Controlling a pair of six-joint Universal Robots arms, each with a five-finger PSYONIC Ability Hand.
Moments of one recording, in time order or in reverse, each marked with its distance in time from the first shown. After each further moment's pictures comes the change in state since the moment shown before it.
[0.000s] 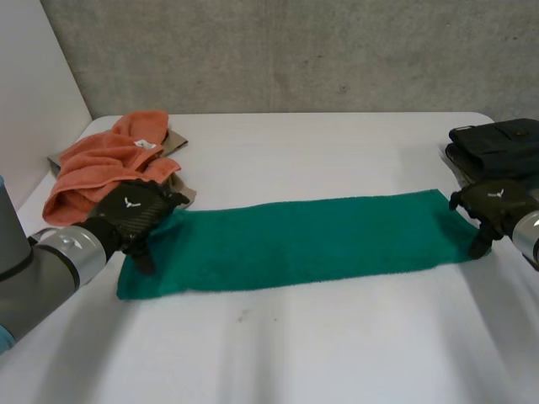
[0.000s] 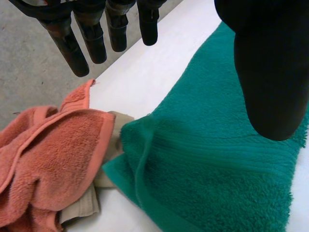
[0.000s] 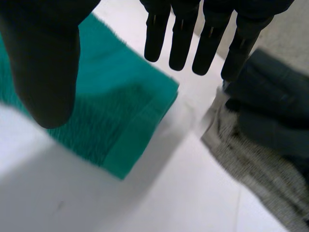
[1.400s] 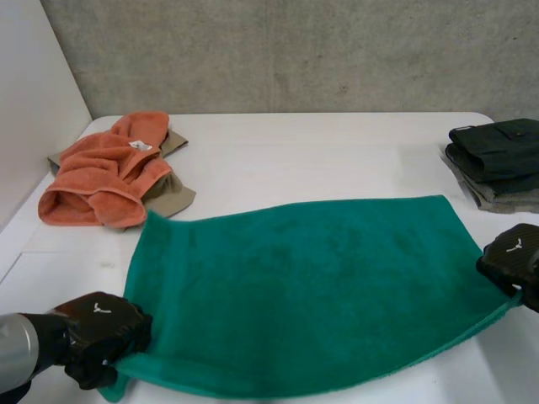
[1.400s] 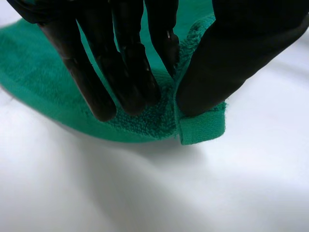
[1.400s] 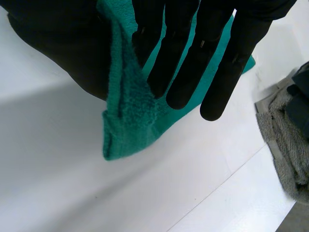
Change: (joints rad) left arm 0.250 0.265 -0.273 -0.675 0.139 0.336; right arm -0.034 -0.351 0.163 0.559 0.065 -0.580; left_hand 0.948 0.992 0.977 0.991 0.937; right_hand 0.655 0.701 0.711 0.715 0.699
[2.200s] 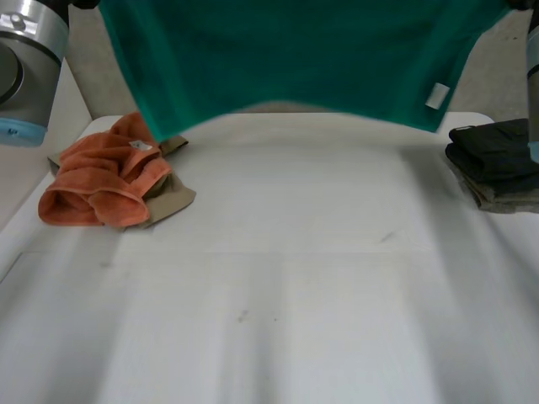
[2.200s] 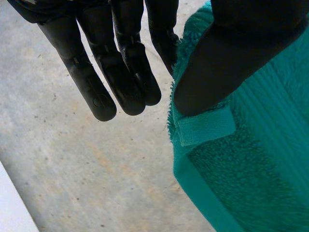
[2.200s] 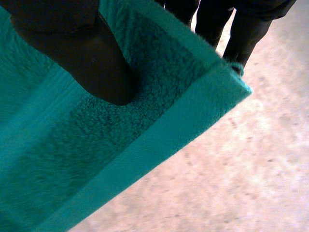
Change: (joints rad) left arm -0.267 -0.577 1.239 0.986 -0.290 -0.599; right arm 0.255 0.341 -0.678 -1.126 0.166 0.843; left_hand 0.000 0.000 0.000 0.000 0.000; right_hand 0.000 0.000 0.000 -0.002 0.000
